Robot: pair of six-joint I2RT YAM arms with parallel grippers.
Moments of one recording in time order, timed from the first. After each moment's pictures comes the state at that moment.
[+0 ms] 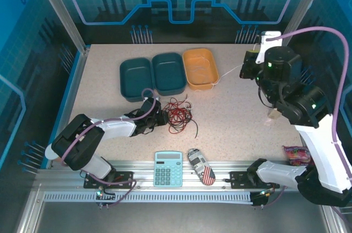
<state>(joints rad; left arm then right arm) -0.59 1.53 0.60 0.09 0.00 -0.75 0.61 1.13 1.80 -1.00 0.53 0.24</state>
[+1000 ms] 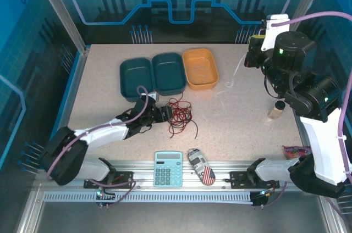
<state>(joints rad) -0.58 1.32 0.59 0.06 0.05 -0.73 0.61 1.26 2.08 -1.08 0.52 0.14</state>
